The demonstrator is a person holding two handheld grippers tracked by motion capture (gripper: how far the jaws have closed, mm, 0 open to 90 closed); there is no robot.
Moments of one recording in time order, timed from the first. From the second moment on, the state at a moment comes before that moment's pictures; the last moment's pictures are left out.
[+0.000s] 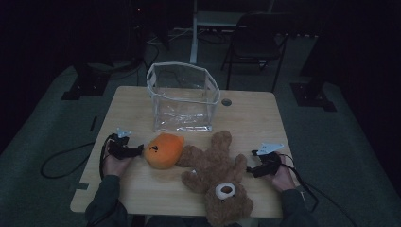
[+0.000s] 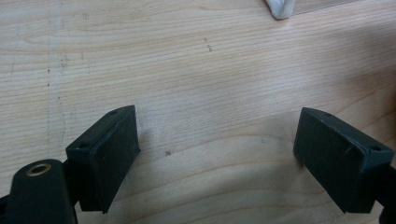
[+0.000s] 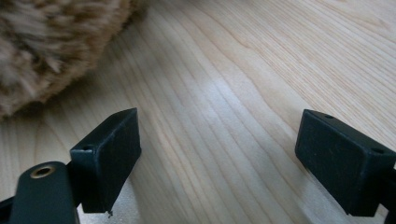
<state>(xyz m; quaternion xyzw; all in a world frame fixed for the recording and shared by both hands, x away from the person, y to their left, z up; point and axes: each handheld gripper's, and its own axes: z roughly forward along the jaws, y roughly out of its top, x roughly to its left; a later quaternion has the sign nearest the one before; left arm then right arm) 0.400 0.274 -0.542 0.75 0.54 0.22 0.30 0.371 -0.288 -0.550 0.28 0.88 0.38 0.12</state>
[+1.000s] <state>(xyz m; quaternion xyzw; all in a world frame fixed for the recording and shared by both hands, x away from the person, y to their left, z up) 0.389 0.267 -0.523 0.75 0.53 0.23 0.32 0.369 -0.289 -0.550 0.29 0.87 0.37 0.13</state>
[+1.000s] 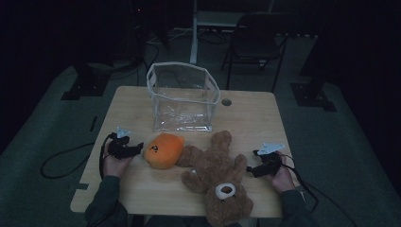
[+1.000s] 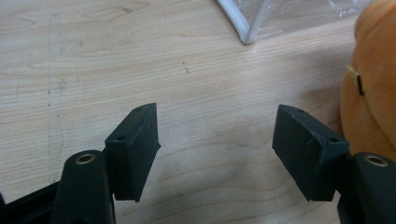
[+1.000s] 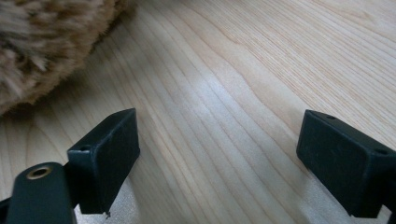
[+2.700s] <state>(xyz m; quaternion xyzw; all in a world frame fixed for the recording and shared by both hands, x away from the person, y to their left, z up) 0.362 0.253 -0.464 0.75 0.47 0.24 0.39 0.368 -0.288 -0.550 0.30 0.87 0.37 0.13</state>
